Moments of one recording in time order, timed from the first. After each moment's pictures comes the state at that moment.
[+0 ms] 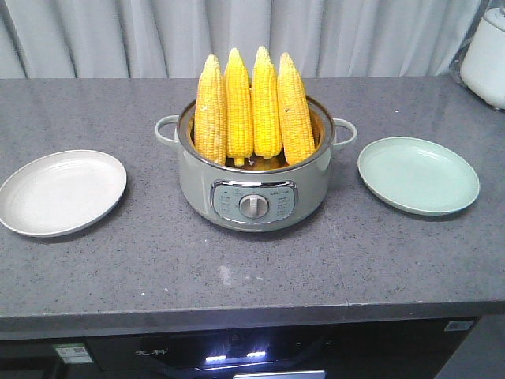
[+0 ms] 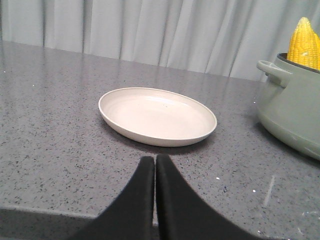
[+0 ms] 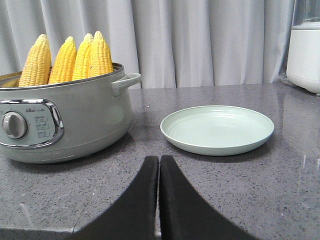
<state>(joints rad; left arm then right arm) 0.03 -0.01 0.02 -0.01 0.15 -0.14 0.15 -0.01 0.03 -0.02 0.05 0.11</state>
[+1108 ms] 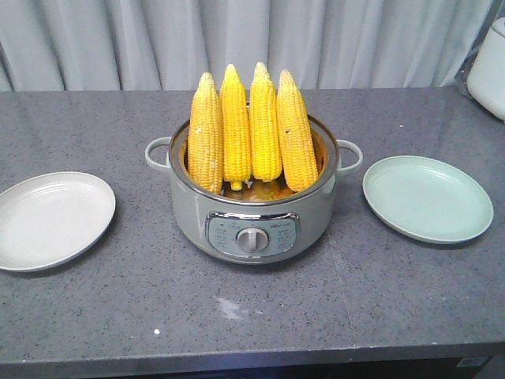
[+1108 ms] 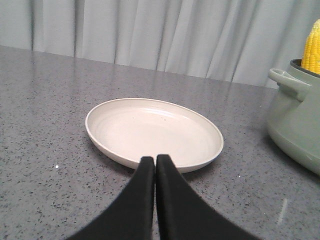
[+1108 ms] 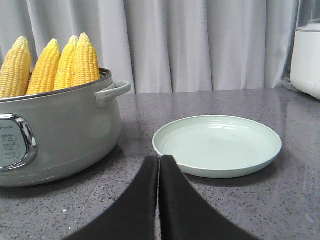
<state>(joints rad) 0.03 -0.01 0.02 -0.01 0.15 -0.14 0.15 -0.01 0.03 -0.02 0.05 0.11</state>
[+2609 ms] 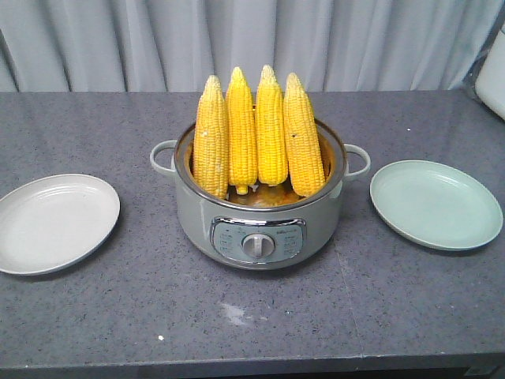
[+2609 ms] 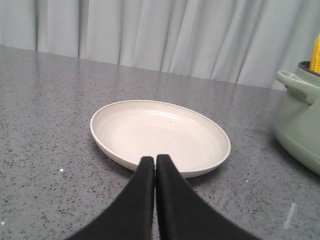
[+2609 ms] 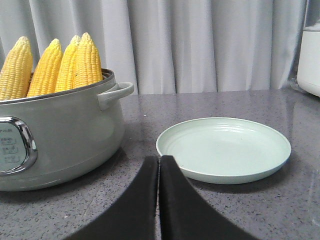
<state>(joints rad) 0.03 -0.01 0.02 -0.01 0.15 -0.14 0.15 -0.01 0.03 -0.02 0.05 0.11</state>
